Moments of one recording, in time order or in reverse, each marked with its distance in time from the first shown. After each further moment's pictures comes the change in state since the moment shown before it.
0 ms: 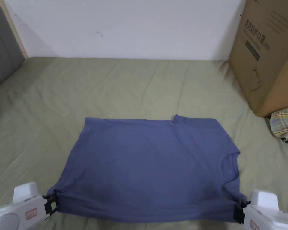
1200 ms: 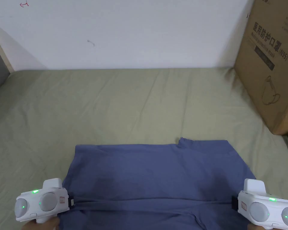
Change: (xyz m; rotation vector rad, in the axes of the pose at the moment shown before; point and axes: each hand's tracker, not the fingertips) left arm 0.070 0.112 -0.197 -0.198 0.159 -0.130; right arm -0.010 0.099 -0.207 -0.164 -0.105 0.038
